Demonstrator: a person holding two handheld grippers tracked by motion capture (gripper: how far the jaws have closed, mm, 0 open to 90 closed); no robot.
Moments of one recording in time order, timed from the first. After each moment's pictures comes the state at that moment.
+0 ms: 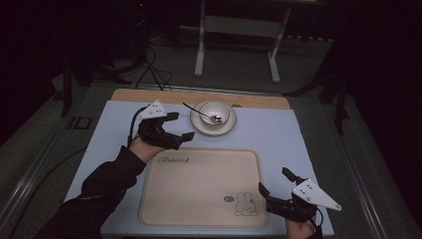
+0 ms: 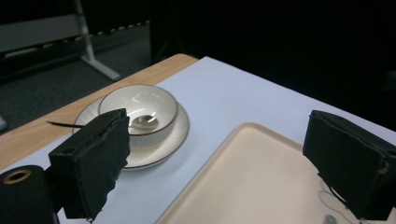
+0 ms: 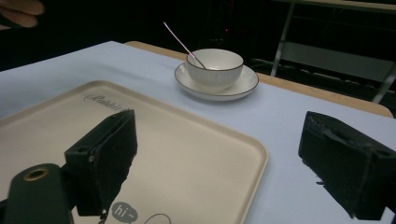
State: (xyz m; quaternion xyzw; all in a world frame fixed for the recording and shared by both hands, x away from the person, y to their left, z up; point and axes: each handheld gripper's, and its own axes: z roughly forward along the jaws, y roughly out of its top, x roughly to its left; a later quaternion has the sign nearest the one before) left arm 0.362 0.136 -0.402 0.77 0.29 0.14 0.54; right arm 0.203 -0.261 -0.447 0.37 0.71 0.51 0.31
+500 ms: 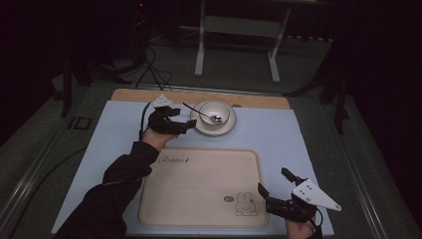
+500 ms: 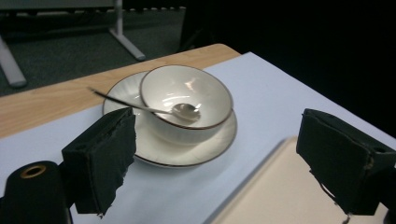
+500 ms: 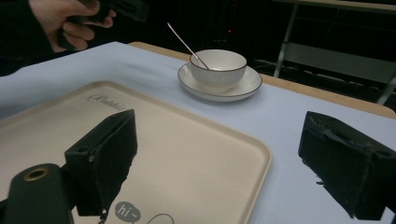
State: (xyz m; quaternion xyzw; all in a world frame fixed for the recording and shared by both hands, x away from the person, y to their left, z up) left arm 0.416 0.133 -0.442 0.74 0.39 0.12 0.54; right arm 0.202 -0.261 -0.448 0.37 0.71 0.51 0.30
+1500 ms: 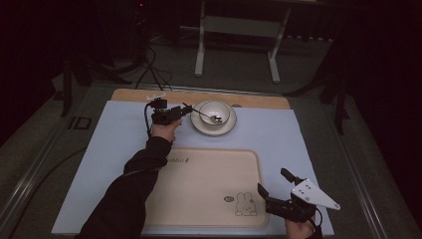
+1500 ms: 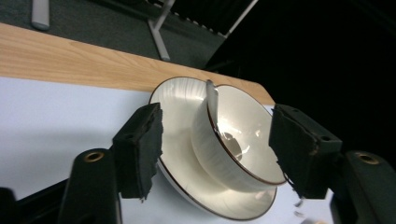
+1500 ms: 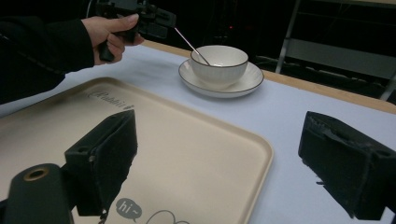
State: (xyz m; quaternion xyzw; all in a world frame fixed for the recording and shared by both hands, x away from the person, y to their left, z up) left arm 0.469 0.138 -0.488 0.60 0.56 0.05 0.57; right arm 0.203 -0.261 -0.449 0.37 0.72 0.51 0.29
